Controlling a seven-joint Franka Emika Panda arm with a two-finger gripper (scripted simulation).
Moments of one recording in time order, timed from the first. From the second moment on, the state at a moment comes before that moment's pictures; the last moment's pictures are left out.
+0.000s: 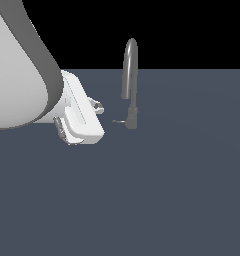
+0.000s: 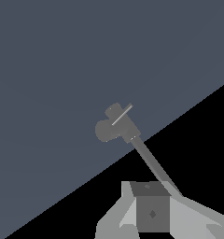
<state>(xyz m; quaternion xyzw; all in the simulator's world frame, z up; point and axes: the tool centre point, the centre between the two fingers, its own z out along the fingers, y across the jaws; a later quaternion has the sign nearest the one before) -0.059 0.058 0.192 0.52 0.62 -0.05 0.59</state>
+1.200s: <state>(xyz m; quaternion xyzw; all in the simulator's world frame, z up) -0.013 0.034 0.118 0.28 0.69 -0.06 0.67</state>
